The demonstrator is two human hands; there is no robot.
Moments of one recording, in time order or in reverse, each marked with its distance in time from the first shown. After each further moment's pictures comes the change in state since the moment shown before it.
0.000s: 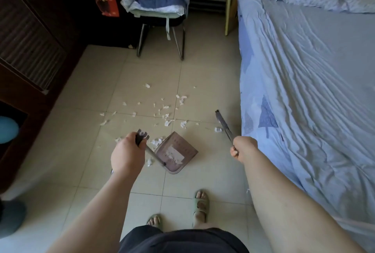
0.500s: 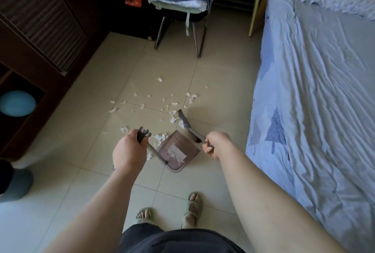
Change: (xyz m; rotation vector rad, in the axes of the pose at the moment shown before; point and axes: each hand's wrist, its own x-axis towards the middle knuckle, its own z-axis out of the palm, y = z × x) left_hand -0.005 0.045 0.025 -0.006 0.044 -0.154; right_hand 0.004 -0.037 0.059 0.007 -0.333 0.030
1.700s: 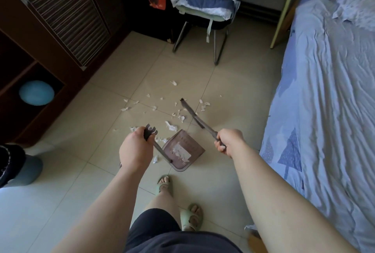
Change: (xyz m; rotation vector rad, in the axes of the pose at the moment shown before) left_hand 0.040 0.008 -0.004 -0.048 0.093 -0.087; right_hand 0.025 -0.062 0.026 -0.217 -0.002 -0.112
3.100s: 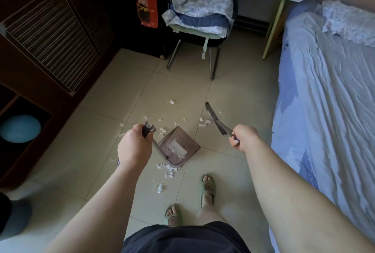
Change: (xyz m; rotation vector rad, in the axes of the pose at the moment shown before) left_hand 0.192 0.017 -0.041 -0.029 -0.053 0.070; right_hand 0.053 -0.143 0.065 0.107 0.225 -0.043
